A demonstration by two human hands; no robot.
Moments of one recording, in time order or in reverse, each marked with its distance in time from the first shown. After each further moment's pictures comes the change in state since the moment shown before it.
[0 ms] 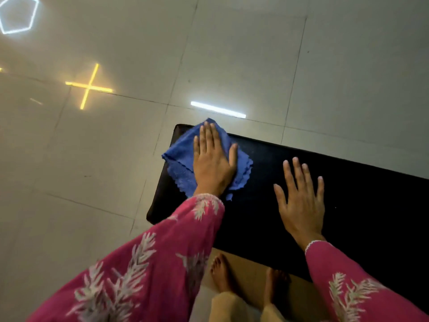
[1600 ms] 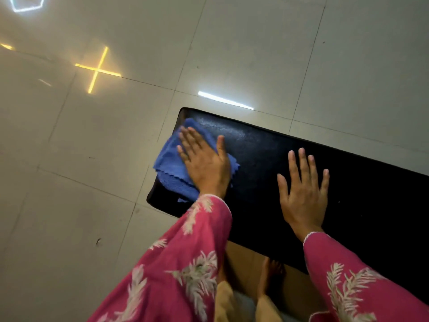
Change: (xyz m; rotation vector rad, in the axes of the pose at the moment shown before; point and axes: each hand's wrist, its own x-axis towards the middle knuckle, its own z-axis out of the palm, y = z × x) left_hand -0.027 -0.002 0.007 -0.037 0.055 -0.448; right_hand 0.001 -0.001 0.004 0.010 0.070 -0.027
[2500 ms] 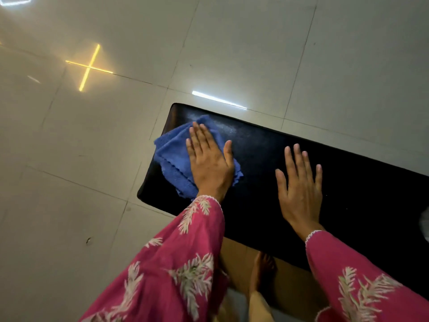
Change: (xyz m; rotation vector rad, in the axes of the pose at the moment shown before) left_hand -0.019 0.006 0.008 0.044 0.030 0.270; right_hand -0.001 0.010 -0.014 0.101 -0.020 -0.020
